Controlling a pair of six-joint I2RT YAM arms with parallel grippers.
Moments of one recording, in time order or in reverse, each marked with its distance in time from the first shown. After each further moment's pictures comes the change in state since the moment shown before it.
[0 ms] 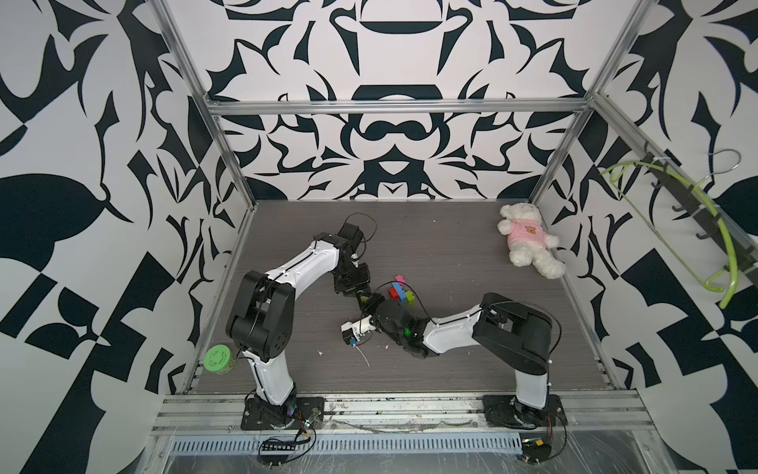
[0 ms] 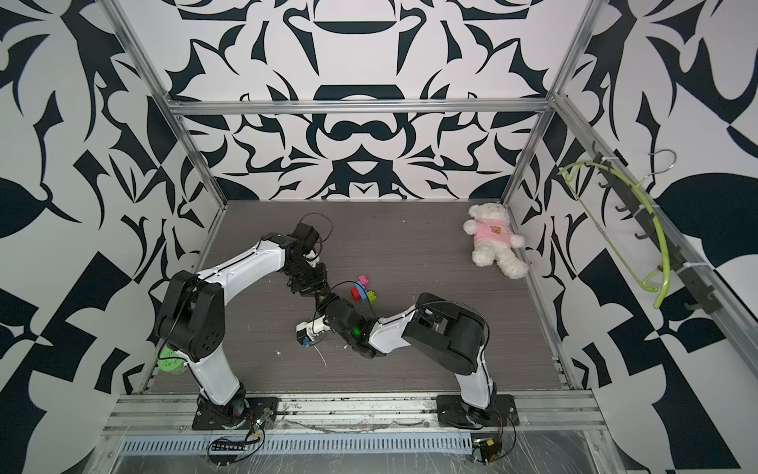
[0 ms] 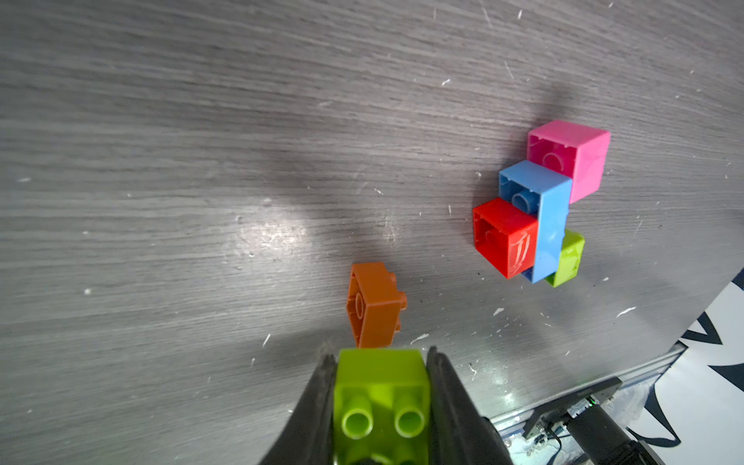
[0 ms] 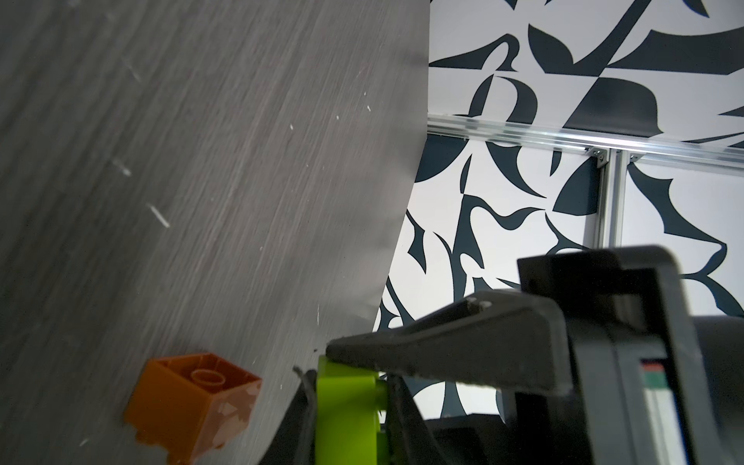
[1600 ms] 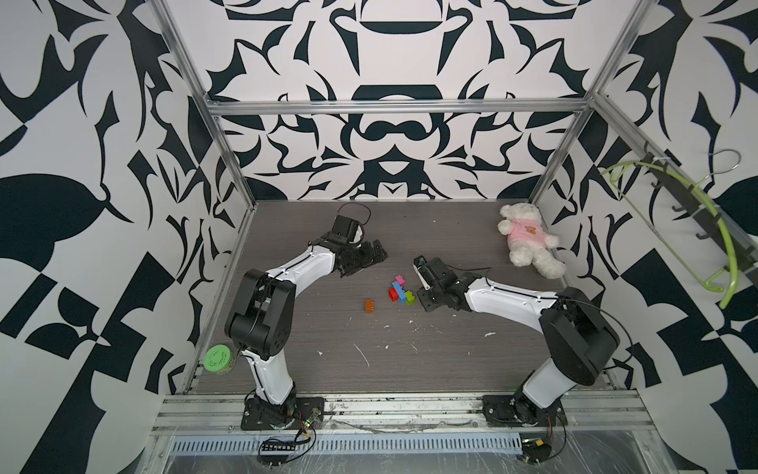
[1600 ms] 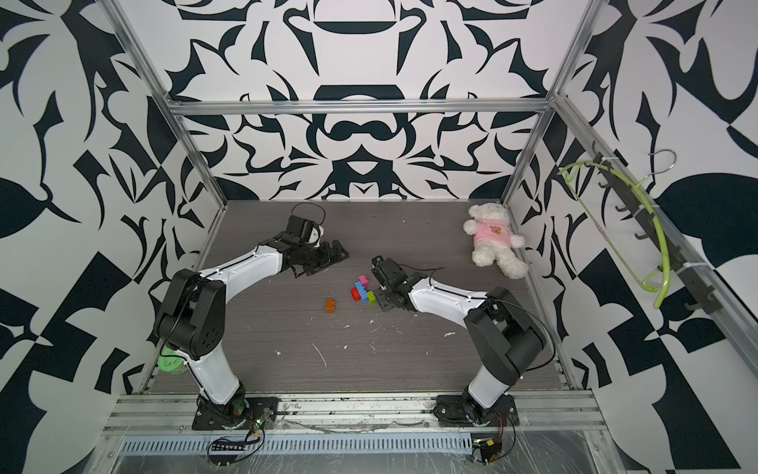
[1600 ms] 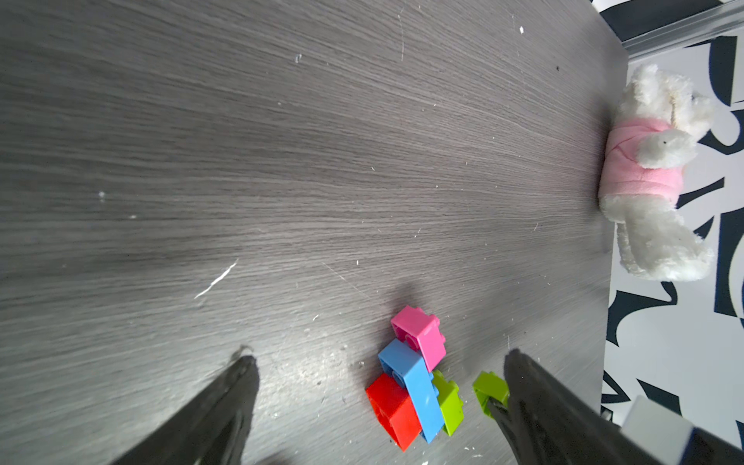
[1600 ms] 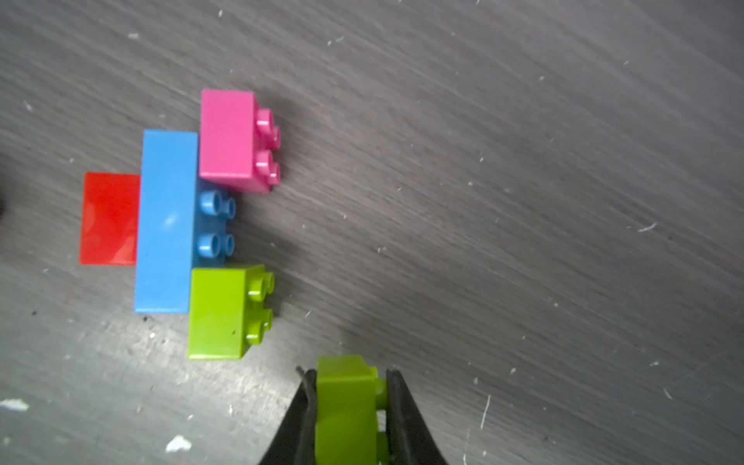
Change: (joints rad) left arm 0.052 0.007 -0.092 0.605 0.030 -0.047; right arm -0.394 -0.295 0.069 -1.051 -0.182 1.665
